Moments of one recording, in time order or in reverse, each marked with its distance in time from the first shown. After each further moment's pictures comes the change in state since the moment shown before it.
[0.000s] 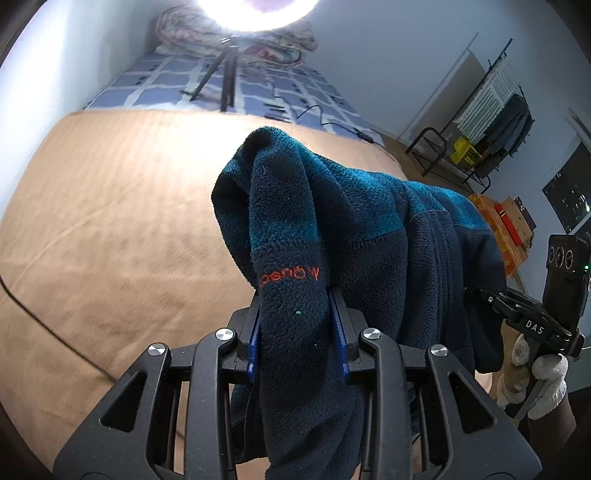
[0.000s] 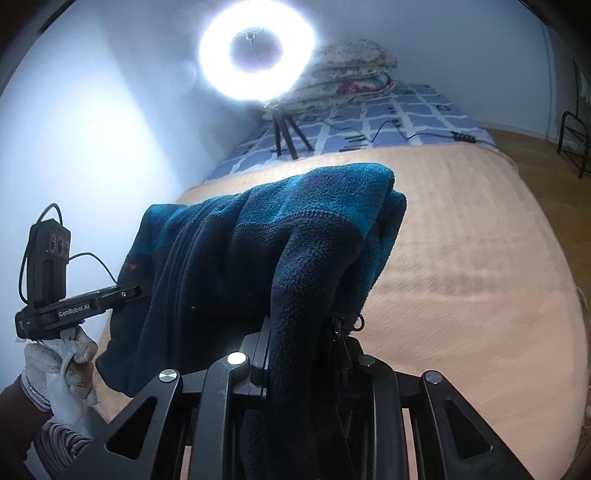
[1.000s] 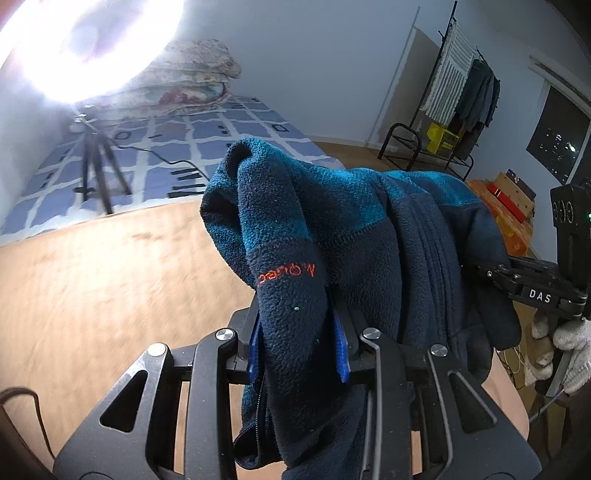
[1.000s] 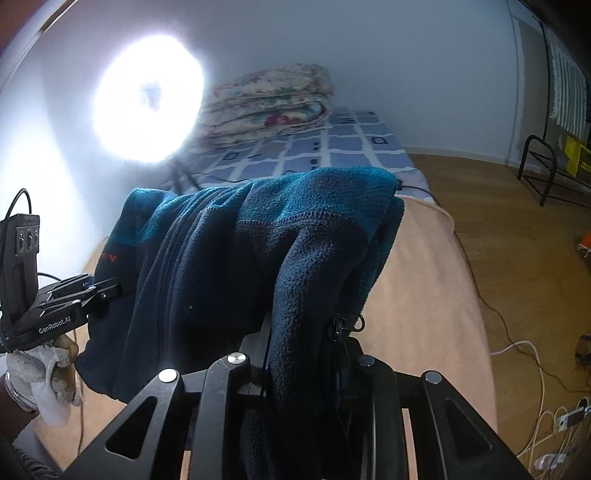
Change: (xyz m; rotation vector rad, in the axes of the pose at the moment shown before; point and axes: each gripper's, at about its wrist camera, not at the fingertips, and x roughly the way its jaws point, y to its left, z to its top) left arm 0.176 -0.124 0.135 0.245 -0.101 -0.024; right arm 0.032 -0.170 0.124 0.009 -0.073 -0.188
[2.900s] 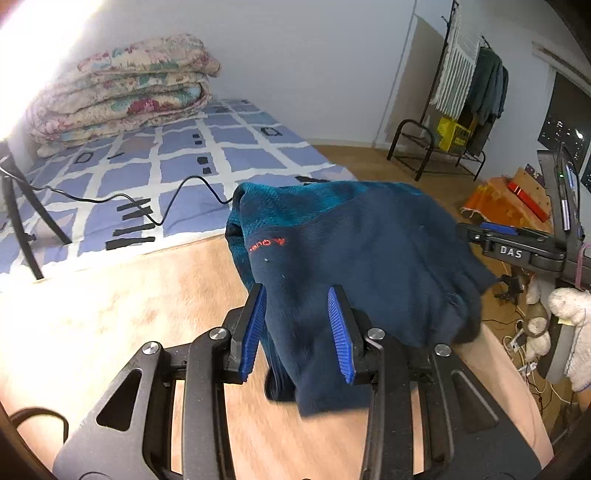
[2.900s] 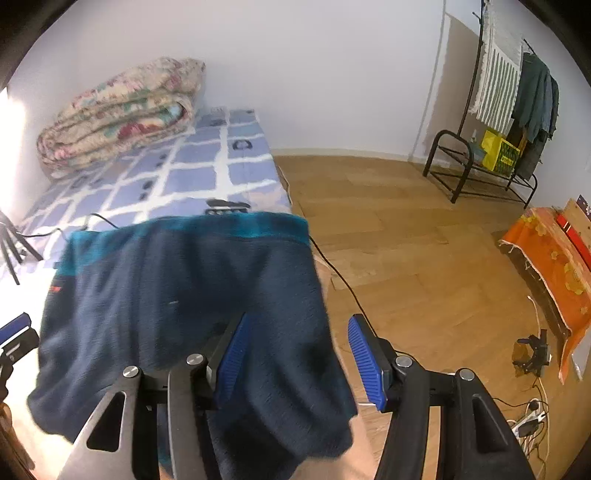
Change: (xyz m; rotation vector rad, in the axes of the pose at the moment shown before) left arm 0.143 -0.031 0.066 0.055 -0.029 0.045; right arm 0.109 -0.153 0.097 0.097 -0.022 -0.414
